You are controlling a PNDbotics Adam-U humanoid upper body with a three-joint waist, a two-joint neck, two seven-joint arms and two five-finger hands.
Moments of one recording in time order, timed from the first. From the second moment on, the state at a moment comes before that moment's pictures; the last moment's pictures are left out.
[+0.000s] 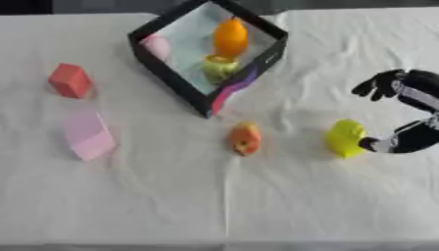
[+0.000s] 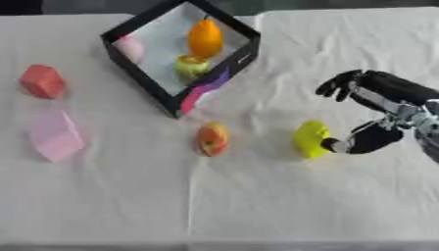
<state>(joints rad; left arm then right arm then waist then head) -0.48 0.73 0.03 -1.63 0.43 0.05 0.42 -0.21 -0.95 0.23 -1.98 0.45 0.24 0.39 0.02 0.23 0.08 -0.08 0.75</state>
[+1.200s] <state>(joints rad) -0.47 0.71 0.03 -1.64 0.43 0.06 0.43 -0.22 -0.92 0.28 -1.95 0.61 0.31 0.48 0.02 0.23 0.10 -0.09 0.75</state>
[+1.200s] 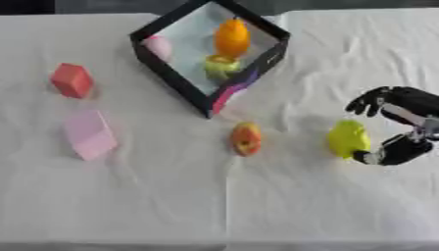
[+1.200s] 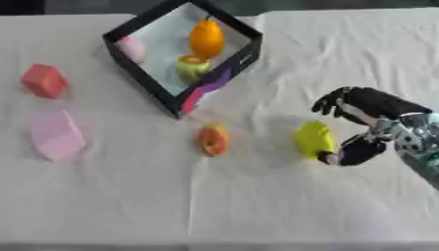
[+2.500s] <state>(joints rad) -0.46 0.70 0.03 -1.64 0.43 0.05 0.43 -0.26 -0.91 0.30 -1.94 0.59 0.33 0.37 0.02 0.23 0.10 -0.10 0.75</state>
